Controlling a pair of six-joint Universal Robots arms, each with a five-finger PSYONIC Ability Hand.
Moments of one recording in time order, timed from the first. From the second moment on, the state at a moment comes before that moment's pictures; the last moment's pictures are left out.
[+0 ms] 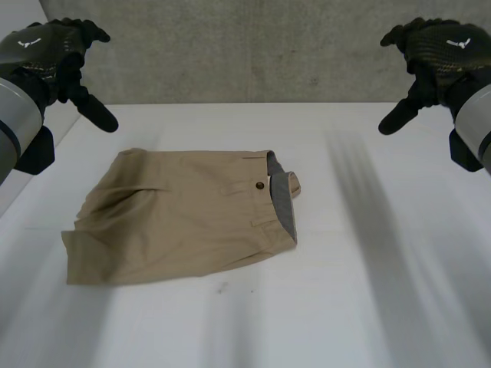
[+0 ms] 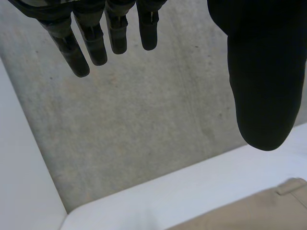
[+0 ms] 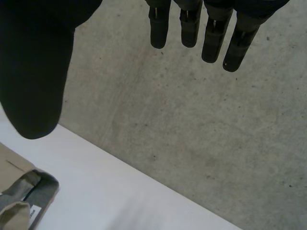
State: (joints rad) left arm 4.37 -1.64 -1.29 2.94 -1.66 3.15; right arm 1.90 -1.46 1.31 0.11 1.54 3.02; left_hand 0.23 0.23 0.24 0.23 0.05; right_hand 0.20 0.22 0.21 0.23 0.07
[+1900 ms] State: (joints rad) left arm 4.62 -1.67 -2.01 3.13 -1.49 3.44; right arm 2.13 -1.00 1.34 -0.17 1.51 2.81; left_hand 0.34 0.34 0.34 0.34 0.17; right_hand 0.95 1.17 1.18 1.19 0.98
